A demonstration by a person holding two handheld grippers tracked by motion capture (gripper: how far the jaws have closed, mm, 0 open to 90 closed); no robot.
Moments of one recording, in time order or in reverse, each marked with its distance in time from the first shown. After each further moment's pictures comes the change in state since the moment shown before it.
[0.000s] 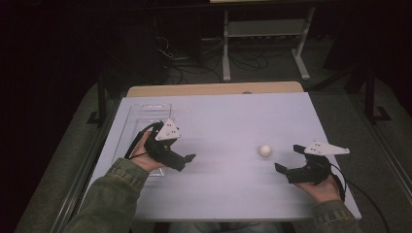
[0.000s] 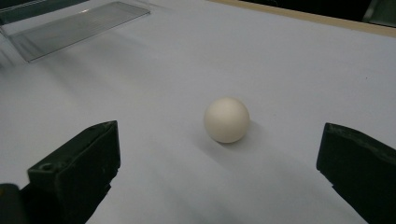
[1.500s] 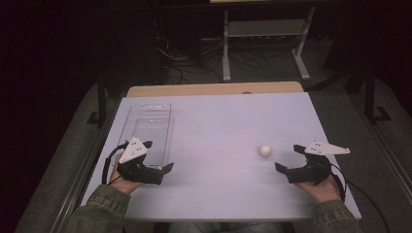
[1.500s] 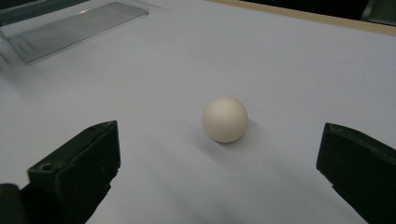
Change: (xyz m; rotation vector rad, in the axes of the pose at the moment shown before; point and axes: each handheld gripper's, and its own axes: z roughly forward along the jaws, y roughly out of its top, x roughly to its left) left arm -0.009 -0.069 -0.046 -0.134 0.120 -0.196; right arm -0.001 0.000 0.000 0.004 -0.005 0.010
